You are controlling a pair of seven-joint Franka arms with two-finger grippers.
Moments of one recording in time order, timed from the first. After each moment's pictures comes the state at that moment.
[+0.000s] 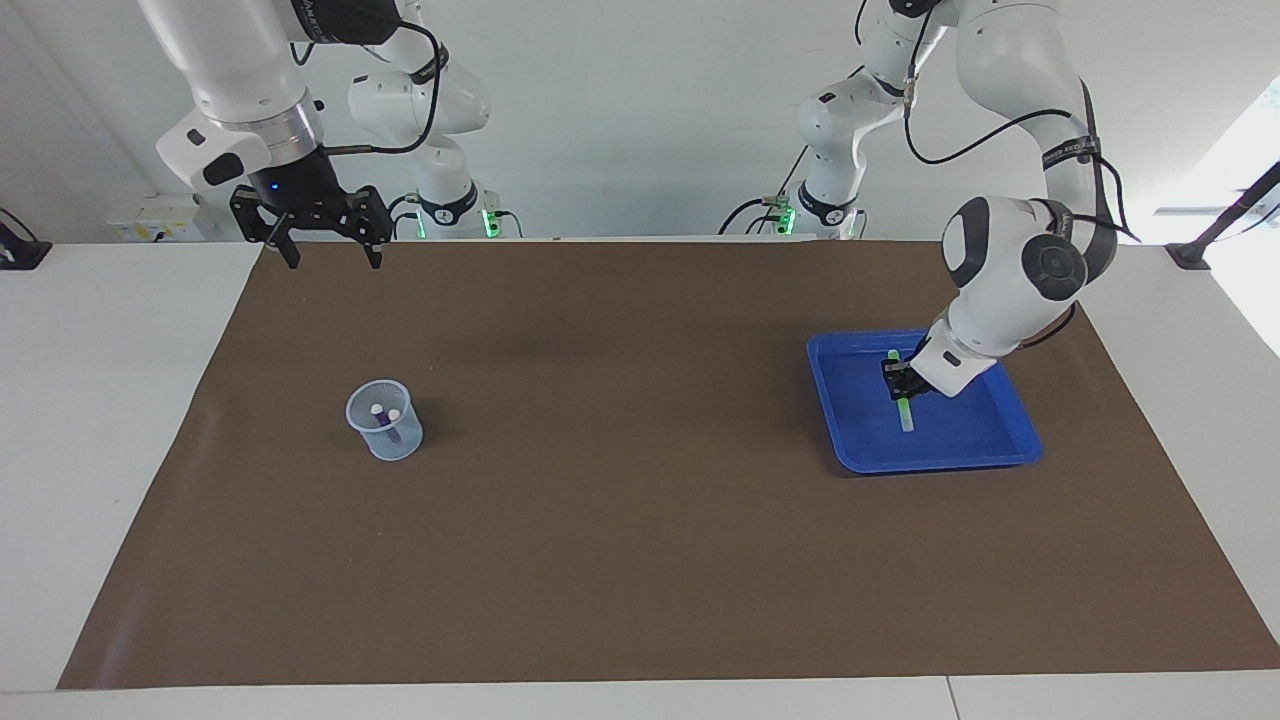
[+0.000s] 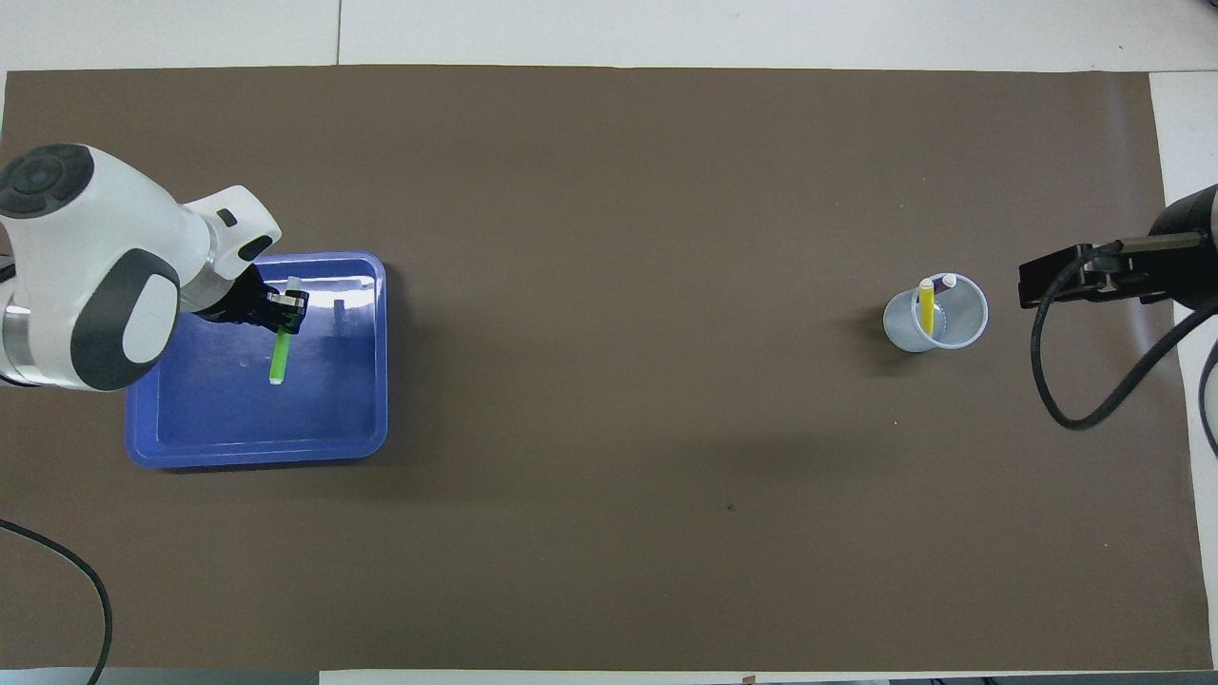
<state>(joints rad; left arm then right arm) 0.44 0.25 -0.60 -1.82 0.04 1.87 -0.13 0.01 -0.03 0.06 -1.57 -0.04 1.53 0.06</state>
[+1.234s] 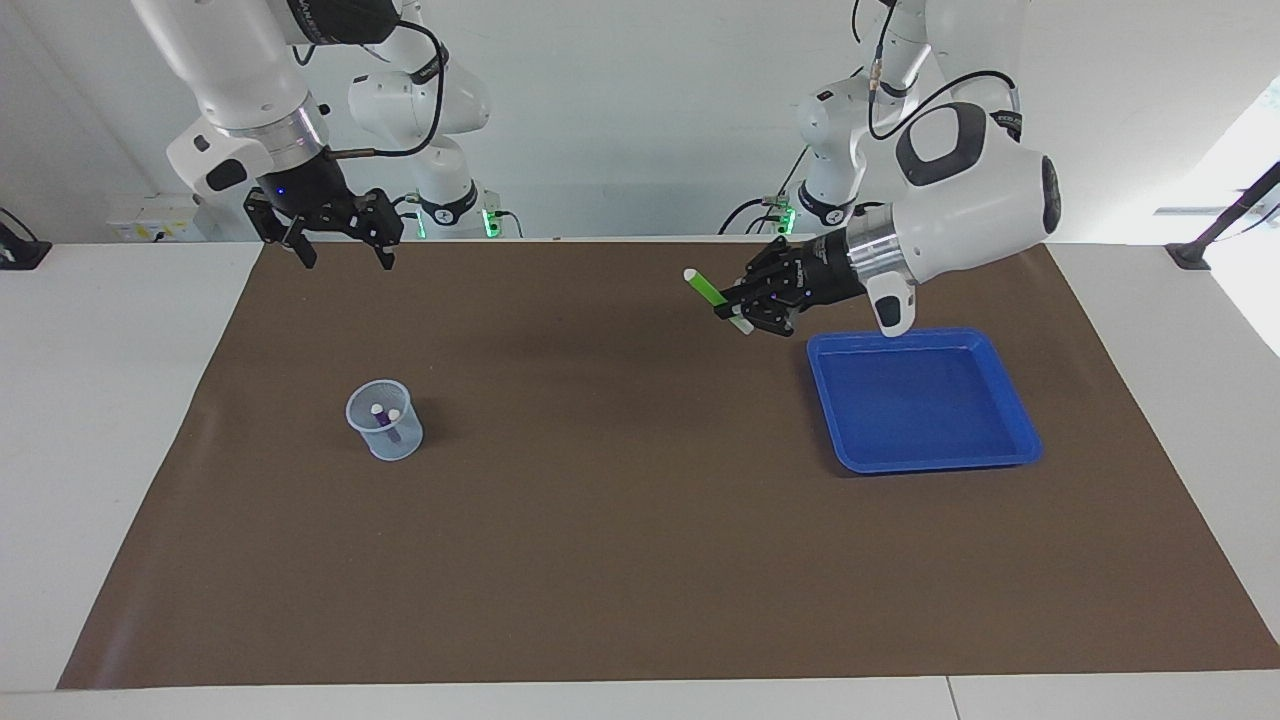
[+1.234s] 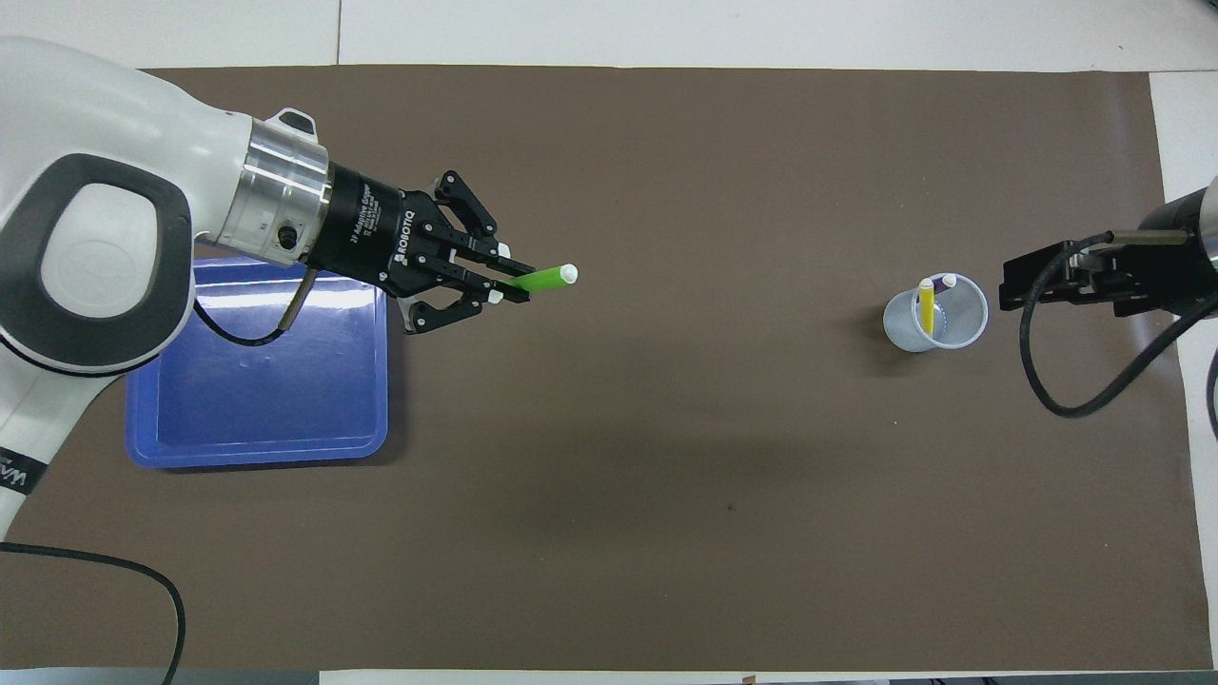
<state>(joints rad) 0.37 0.24 -0.81 -1.64 -0.75 1.85 -1.58 0.01 -0.03 0.06 -1.58 0.05 1.52 0.16</state>
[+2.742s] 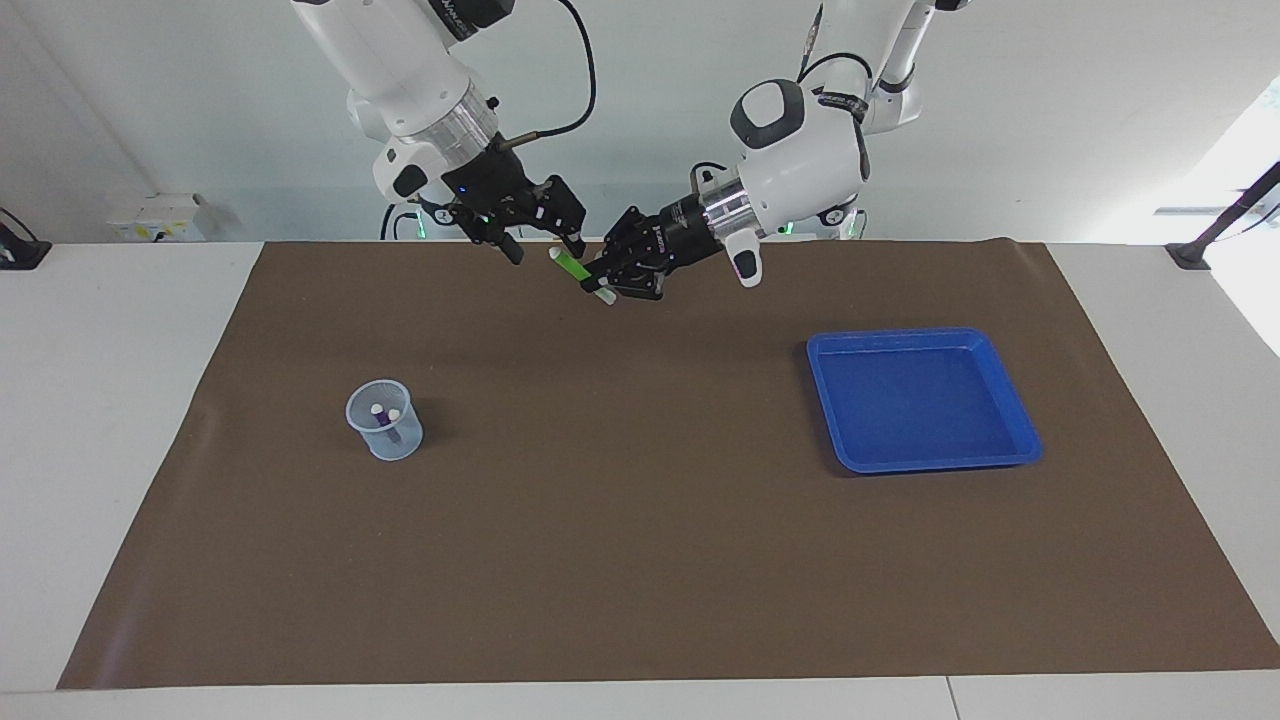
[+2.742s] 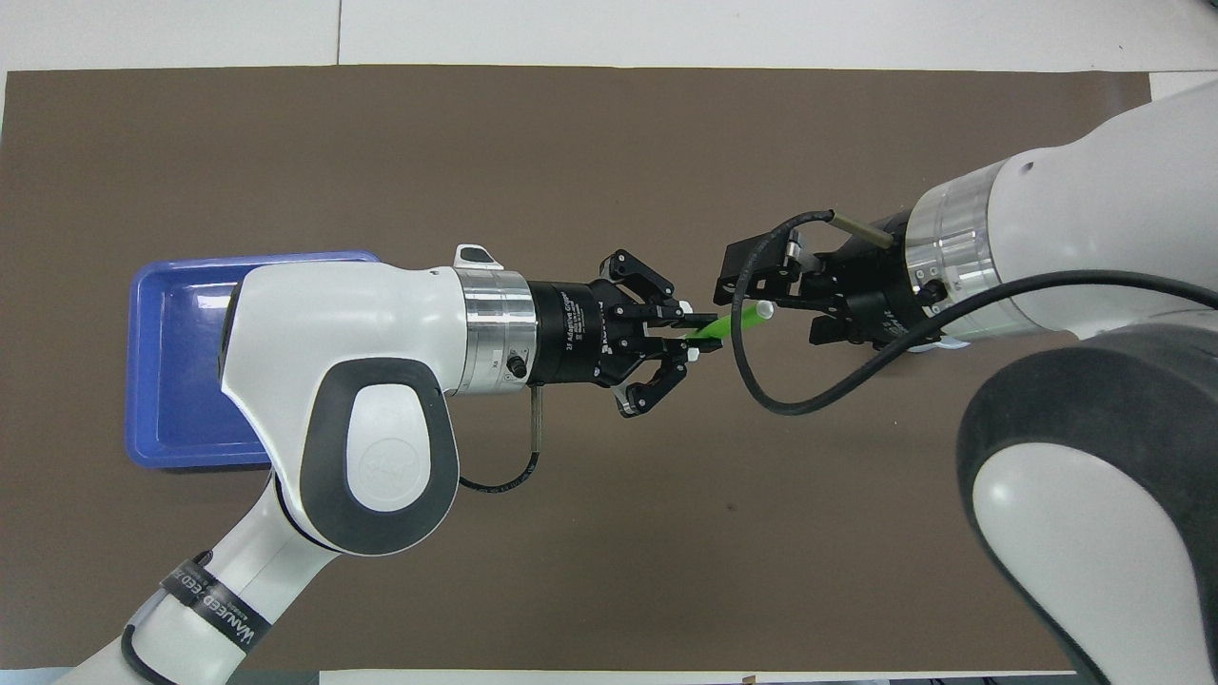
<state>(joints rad) 0.18 0.10 -0.89 -1.89 -1.14 2.40 -1.64 0.23 -0.02 0.07 -1.66 0.41 1.79 0.56</state>
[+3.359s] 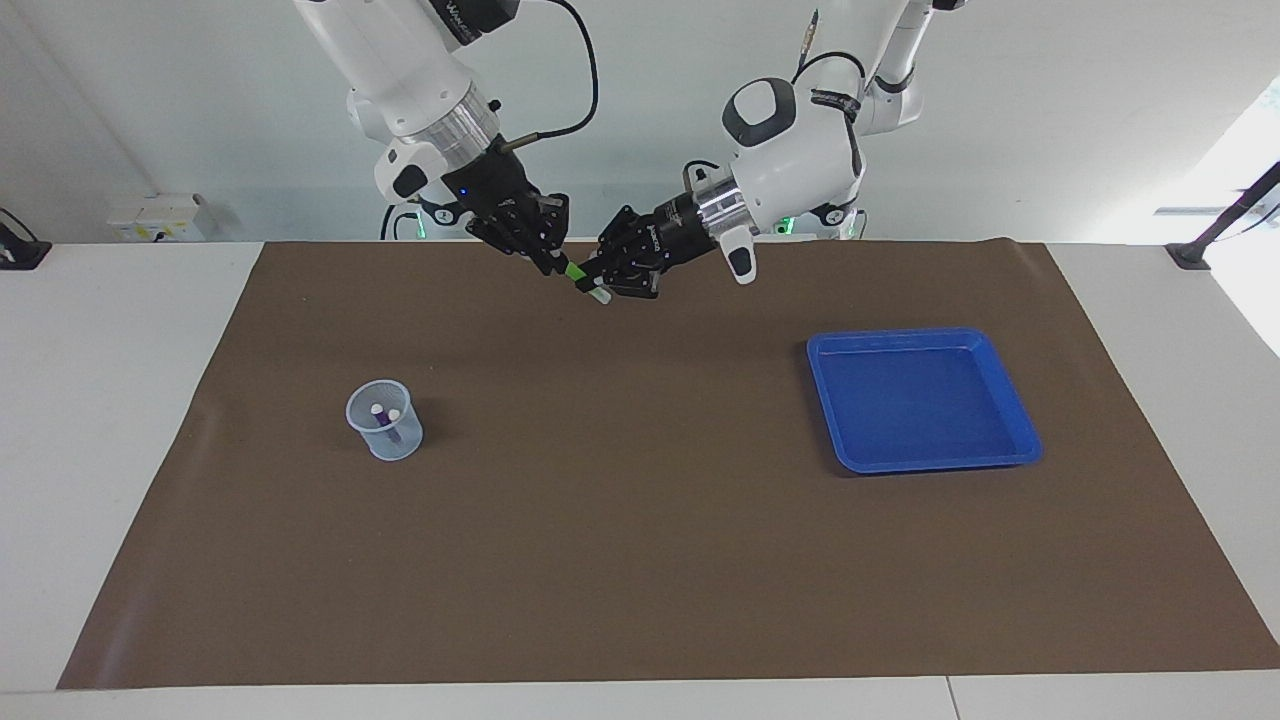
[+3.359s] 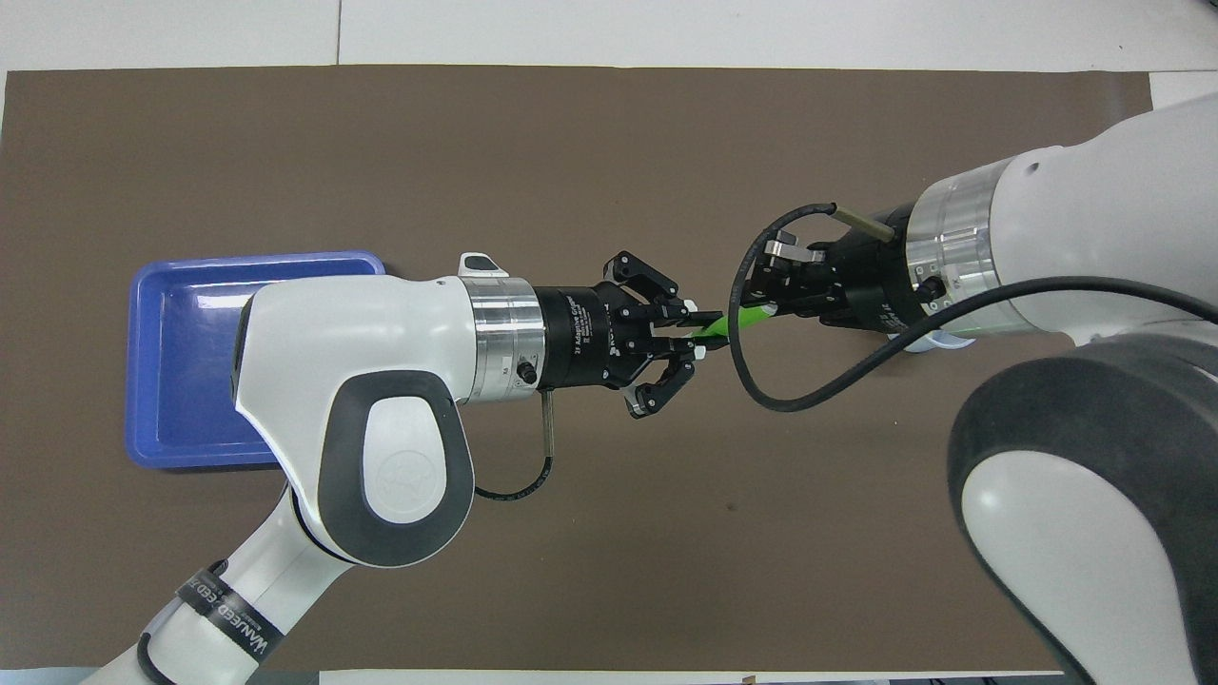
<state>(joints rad) 0.16 0.10 -0.89 -1.90 -1.16 2.45 -1.65 0.24 -0.02 0.07 -1.67 0.41 1.83 0.56</state>
